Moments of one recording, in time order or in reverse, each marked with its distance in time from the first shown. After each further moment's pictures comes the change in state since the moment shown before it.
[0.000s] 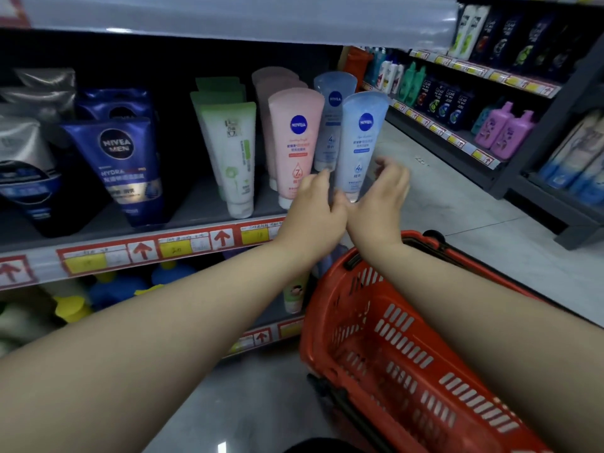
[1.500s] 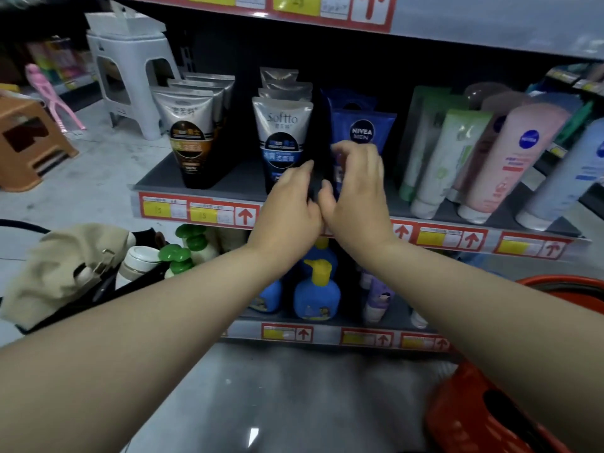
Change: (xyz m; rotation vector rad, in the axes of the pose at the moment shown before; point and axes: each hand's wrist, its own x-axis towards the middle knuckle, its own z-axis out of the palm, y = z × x) left_hand -0.108 -0.128 -0.203 0.267 0.352 -0.116; right_hand -0.112 -0.203 0.114 0.210 -0.290 -0.542
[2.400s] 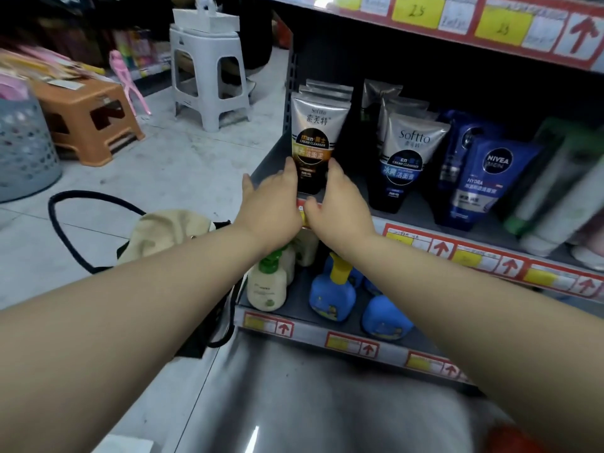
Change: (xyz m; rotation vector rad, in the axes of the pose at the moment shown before) left_hand 0.000 -0.126 -0.112 0.389 -0.116 -0.192; right_hand 0.018 -0.110 0.124 0.046 -0.421 0.142
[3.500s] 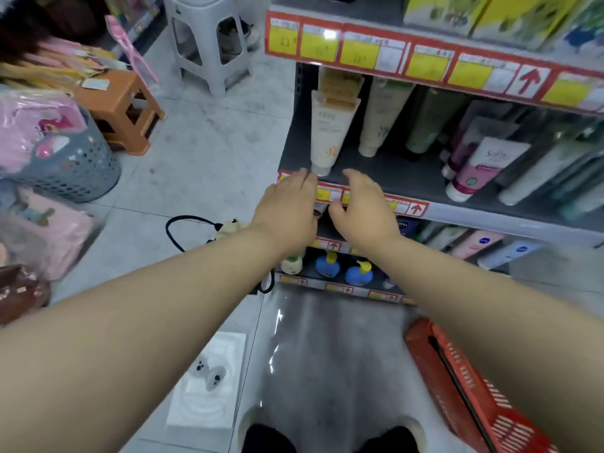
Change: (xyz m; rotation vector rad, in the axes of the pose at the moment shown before) left_hand 0.006 0.131 -0.349 0.188 -0.372 0.099; right_hand 0.049 -0.215 -0.298 -0.081 -0.293 0.245
